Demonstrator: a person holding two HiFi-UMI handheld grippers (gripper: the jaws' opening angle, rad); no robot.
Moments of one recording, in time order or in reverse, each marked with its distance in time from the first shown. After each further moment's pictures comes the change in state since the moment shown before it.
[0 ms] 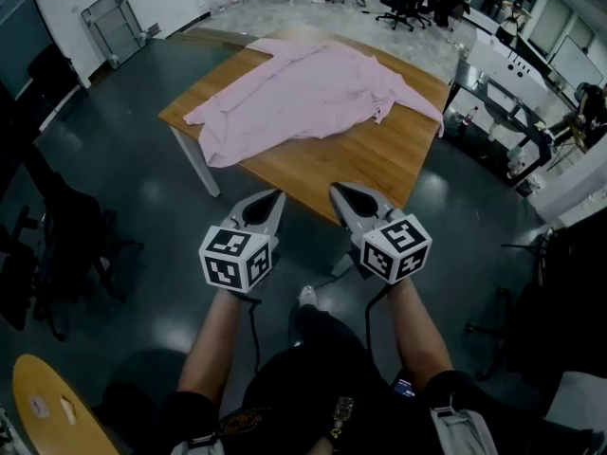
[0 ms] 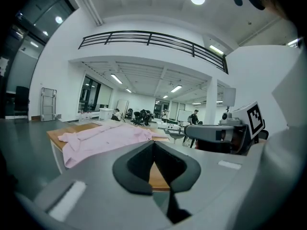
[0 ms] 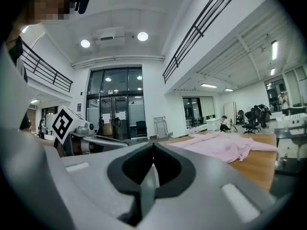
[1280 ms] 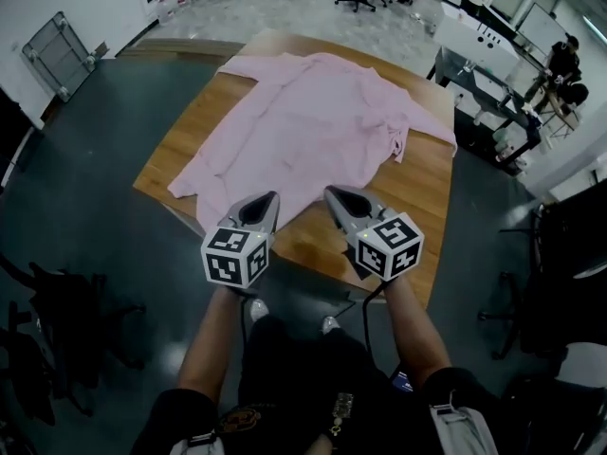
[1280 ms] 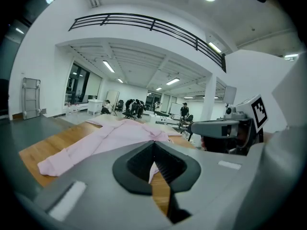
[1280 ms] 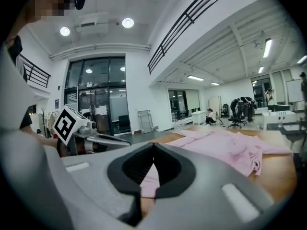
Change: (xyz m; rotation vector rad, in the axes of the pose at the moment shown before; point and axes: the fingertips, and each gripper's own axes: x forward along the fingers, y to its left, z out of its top) left arm 0.180 0.234 0.038 0.008 0.114 -0.146; right arm 0.248 -0.119 0.010 0.062 0.090 -0.174
